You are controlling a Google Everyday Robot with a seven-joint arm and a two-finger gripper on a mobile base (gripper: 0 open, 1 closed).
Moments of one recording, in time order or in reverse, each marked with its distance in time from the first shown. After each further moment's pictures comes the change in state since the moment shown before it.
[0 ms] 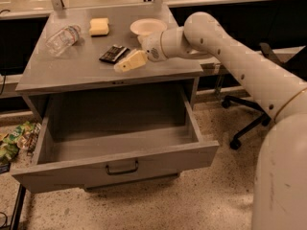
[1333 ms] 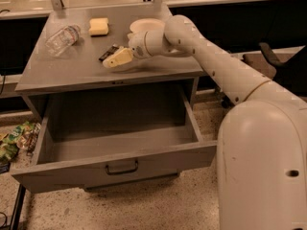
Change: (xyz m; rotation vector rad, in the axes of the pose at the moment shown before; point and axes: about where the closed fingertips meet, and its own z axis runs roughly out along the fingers) arm -0.001 -0.034 0.071 0.030 -0.016 -0.005
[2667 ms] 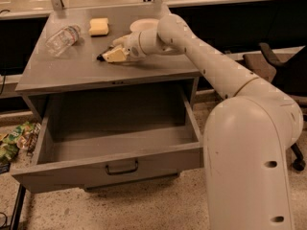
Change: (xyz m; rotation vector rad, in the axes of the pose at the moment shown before) arm 0.007 -0.005 0.020 -0.009 0.043 -0.053
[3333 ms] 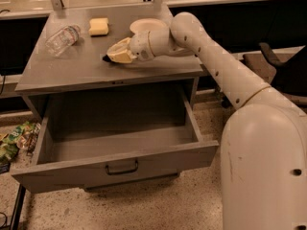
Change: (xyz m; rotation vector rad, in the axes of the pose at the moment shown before) arm -0.017 0.049 -0.038 -0.203 -0.118 -0.169
